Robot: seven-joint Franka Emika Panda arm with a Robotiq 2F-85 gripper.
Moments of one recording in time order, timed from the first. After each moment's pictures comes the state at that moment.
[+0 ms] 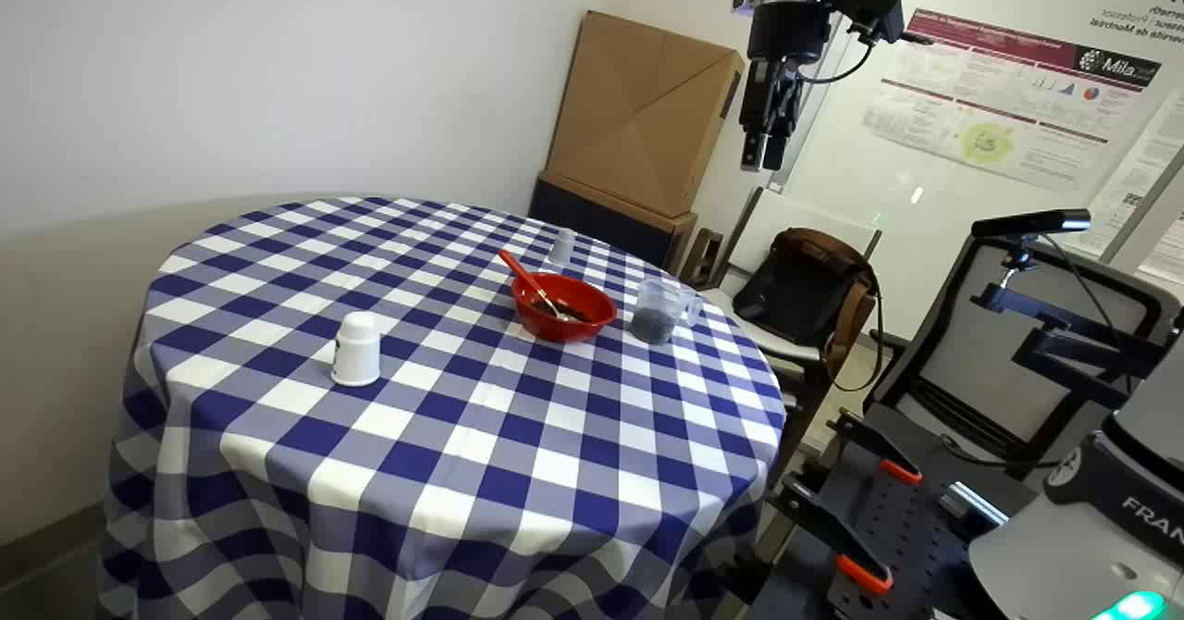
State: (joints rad) arm -0.04 -0.24 -0.04 -2.40 -0.14 1.98 -0.12
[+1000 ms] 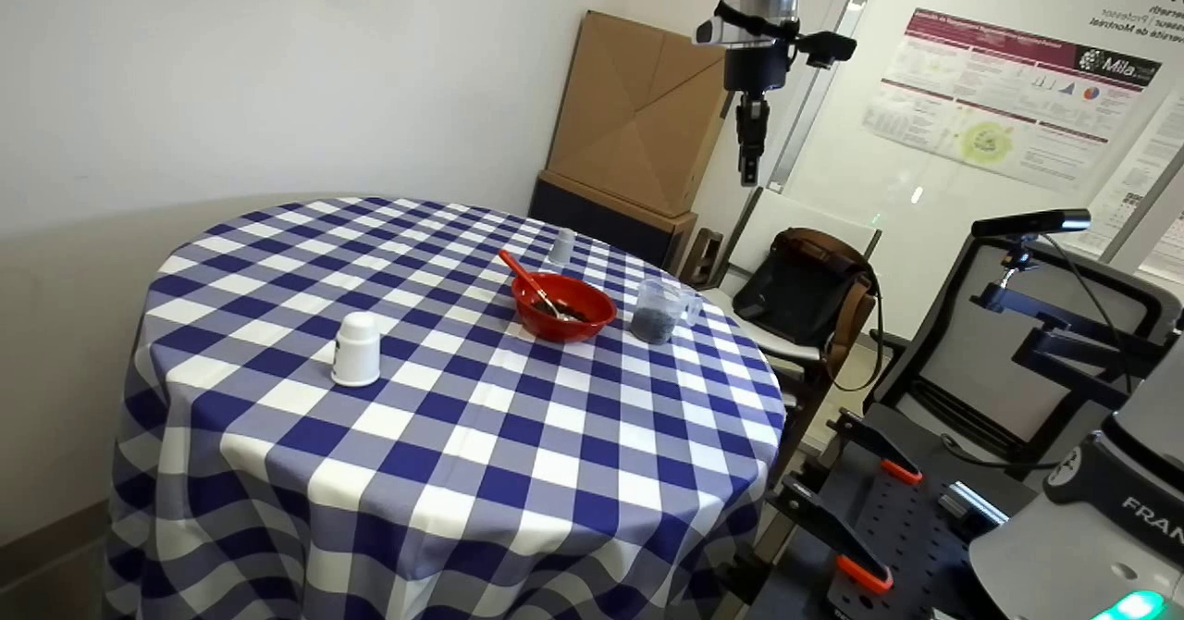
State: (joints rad) arm -0.09 0.01 -0.11 -2.20 -0.36 2.01 -0.50
